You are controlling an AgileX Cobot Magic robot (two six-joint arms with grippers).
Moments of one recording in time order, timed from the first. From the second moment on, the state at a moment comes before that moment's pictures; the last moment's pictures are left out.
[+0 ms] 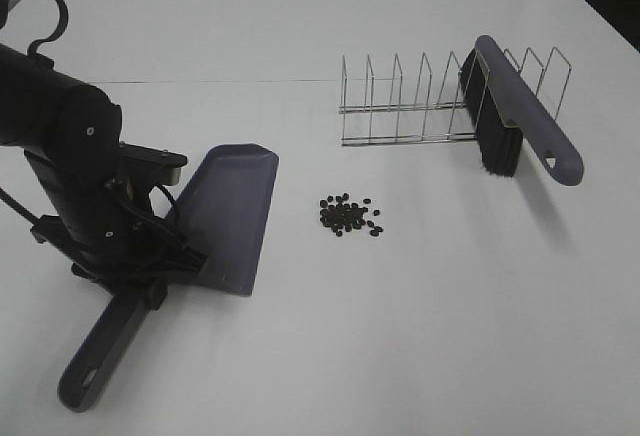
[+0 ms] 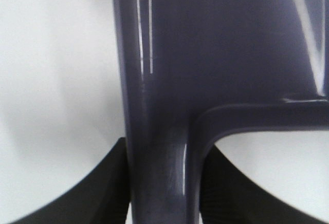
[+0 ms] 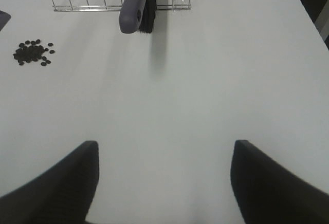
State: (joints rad) left arm -0.51 1.98 -1.02 0.00 0.65 -0.23; right arm 0.01 0.05 -0.46 -0.04 1.12 0.05
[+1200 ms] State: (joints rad) left arm -0.51 1.98 -1.02 0.00 0.68 -0.23; right arm 0.01 1.69 -1.58 0.08 1.22 0.04
